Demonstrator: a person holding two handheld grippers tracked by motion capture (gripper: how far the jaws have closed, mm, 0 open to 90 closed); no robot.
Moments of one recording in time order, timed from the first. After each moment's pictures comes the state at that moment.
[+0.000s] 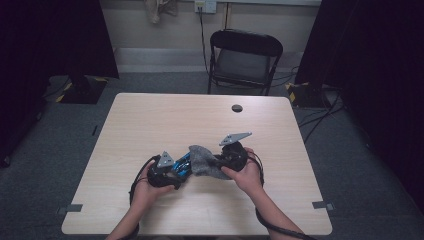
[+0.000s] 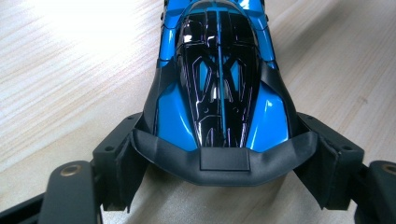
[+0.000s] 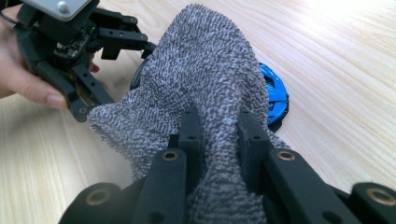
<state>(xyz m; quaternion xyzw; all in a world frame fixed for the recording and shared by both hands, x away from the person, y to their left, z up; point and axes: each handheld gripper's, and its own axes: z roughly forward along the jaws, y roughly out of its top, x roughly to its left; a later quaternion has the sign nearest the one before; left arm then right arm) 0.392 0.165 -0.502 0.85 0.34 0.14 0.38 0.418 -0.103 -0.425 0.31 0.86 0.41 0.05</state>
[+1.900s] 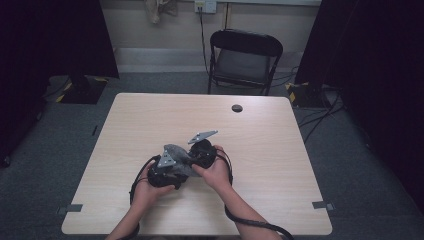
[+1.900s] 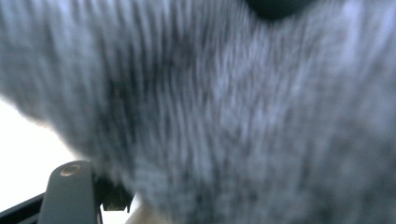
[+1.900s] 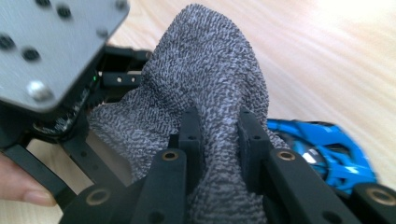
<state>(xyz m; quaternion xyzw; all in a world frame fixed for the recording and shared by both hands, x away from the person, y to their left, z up) 0.392 0.164 -0.502 0.85 0.34 0.14 0.38 0.431 -0.017 -0.444 0.30 0.86 0.40 0.04</state>
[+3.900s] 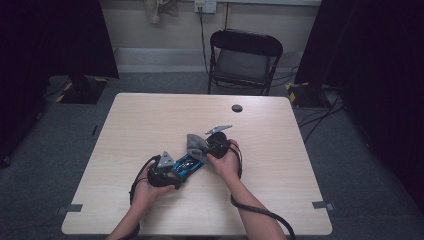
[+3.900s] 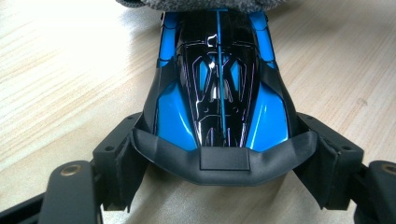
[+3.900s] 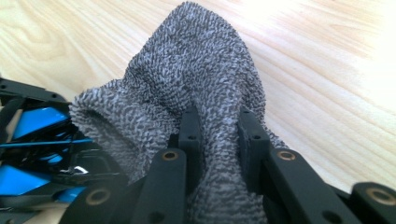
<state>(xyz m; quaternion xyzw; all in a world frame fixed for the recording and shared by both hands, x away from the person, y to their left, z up) 0.392 0.164 -0.502 0.85 0.34 0.14 0.38 0.478 -0.060 -0.470 0.40 0.84 0.36 0.11</state>
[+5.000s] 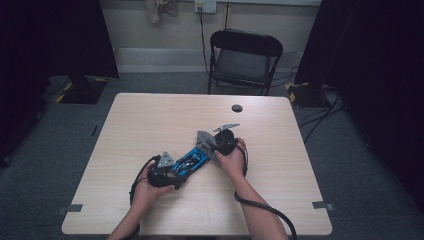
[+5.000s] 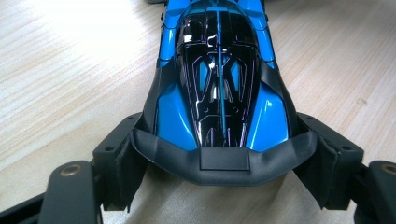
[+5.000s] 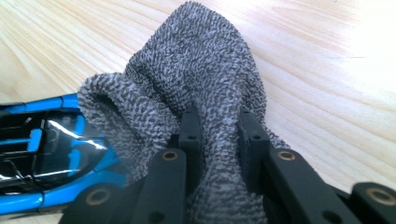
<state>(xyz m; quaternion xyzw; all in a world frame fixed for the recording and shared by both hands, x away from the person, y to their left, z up) 0.392 0.164 -0.502 0.85 0.34 0.14 0.38 0.493 -0.083 -0.480 0.43 0.83 0.34 0.13</state>
